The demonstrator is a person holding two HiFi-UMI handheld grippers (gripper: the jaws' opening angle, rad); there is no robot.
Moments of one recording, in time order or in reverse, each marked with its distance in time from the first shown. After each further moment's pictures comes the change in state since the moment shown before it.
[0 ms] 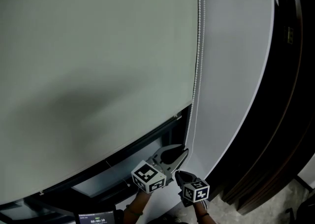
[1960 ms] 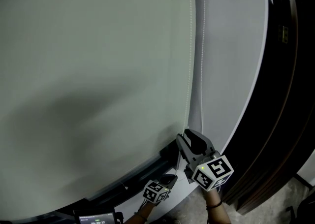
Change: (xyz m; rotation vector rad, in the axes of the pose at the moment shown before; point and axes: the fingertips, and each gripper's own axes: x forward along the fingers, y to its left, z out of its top) left arm -0.052 0.001 -0.248 -0.177 0.546 0.129; right arm -0.085 0.077 0.280 -0.299 -0.537 0.085
